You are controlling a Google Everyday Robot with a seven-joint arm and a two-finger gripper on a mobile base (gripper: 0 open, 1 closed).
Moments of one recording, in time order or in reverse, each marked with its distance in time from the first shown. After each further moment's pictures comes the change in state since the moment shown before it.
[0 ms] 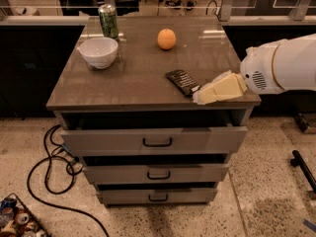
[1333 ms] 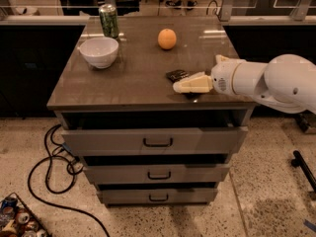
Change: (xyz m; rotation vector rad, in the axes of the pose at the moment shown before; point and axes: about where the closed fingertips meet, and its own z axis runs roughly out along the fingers) arm -0.002 -0.040 0.139 -0.067 -0.290 0.104
